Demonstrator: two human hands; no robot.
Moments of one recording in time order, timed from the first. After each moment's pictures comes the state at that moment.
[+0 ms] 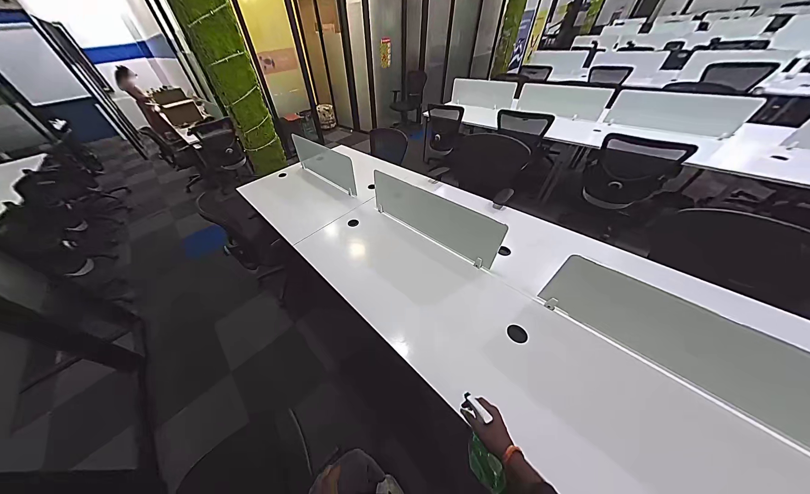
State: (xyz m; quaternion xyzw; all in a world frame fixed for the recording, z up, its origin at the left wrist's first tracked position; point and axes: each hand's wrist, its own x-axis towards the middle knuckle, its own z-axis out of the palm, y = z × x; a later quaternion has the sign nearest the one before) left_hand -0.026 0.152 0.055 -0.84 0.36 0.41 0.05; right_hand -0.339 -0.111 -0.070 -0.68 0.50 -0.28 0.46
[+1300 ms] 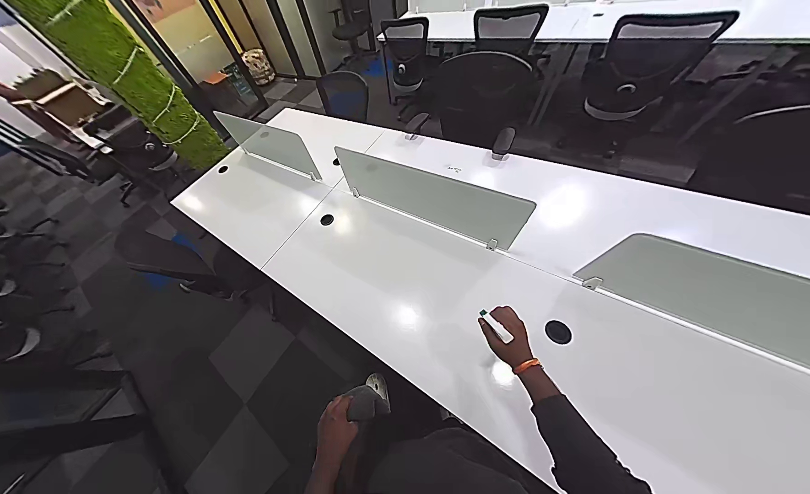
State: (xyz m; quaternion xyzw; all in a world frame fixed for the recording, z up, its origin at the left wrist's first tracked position) left_hand 0.179 -0.141 -0.015 -0.82 0.51 0.25 0.01; right_hand -0.214 -0.405 -0.008 -0.76 0.48 -0.40 0.19
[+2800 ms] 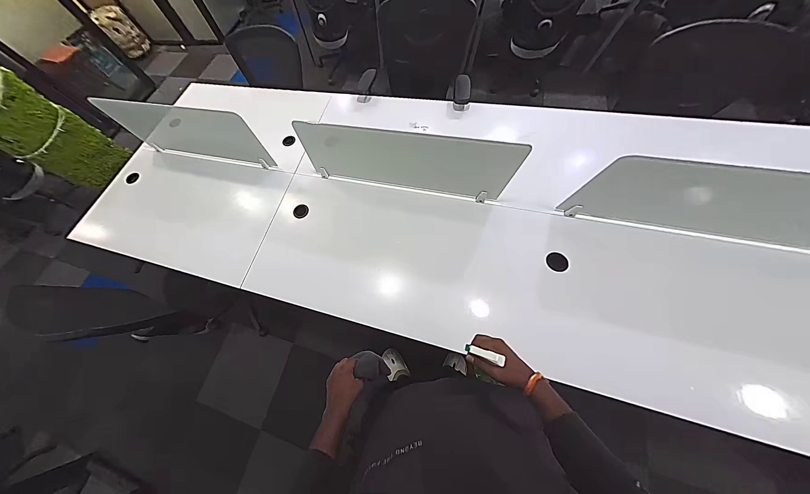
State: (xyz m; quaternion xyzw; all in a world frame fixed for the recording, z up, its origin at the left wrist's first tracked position) left_hand 0.358 -0.235 -0.041 -0.72 0.60 0.33 0.11; right_hand -0.072 -0.250 -0.018 -0.69 0.46 -0.29 0.47
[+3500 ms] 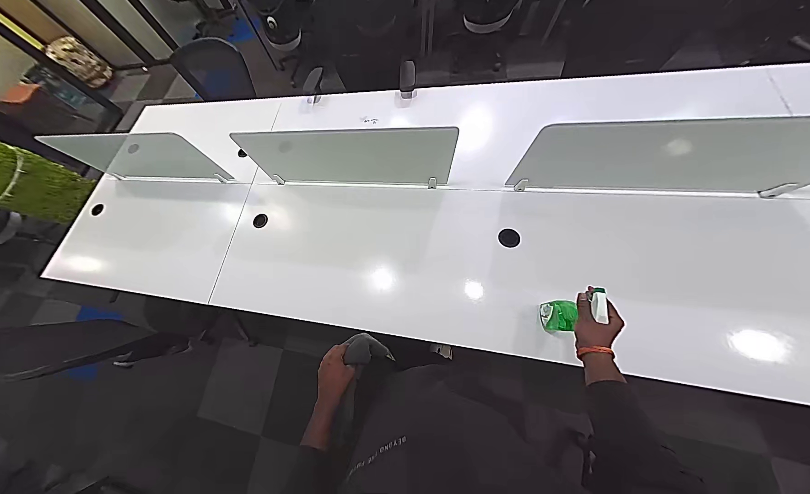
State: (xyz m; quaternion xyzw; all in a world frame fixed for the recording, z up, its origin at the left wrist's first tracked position) left_hand 0.240 -0.240 -0.015 -0.71 0.63 0.30 0.04; right_hand -0.347 -0.197 -0.050 -0.26 0.78 -0.56 0.14
